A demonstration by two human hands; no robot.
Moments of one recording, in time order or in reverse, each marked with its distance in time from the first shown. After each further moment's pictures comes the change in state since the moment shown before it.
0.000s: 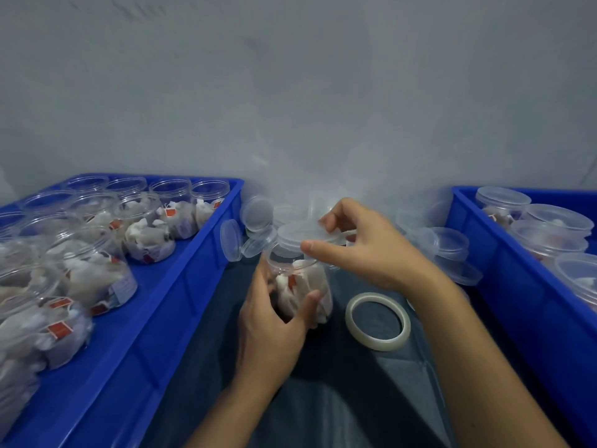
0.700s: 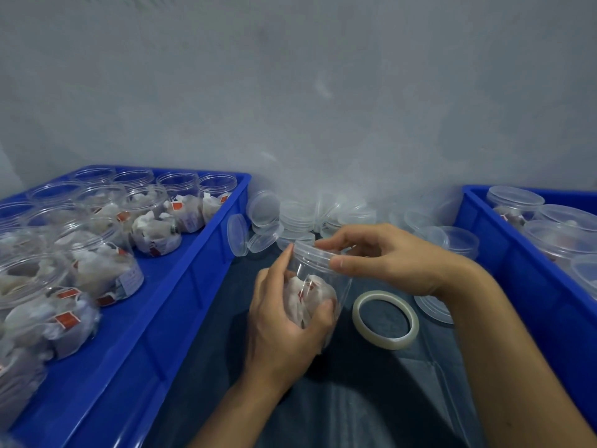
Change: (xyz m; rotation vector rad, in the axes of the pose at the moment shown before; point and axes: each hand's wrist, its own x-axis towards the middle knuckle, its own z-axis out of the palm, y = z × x) left_hand -0.007 0.010 0.000 0.042 0.009 0.131; right_hand -0.005 0.009 -0.018 0.057 -0.399 -0.013
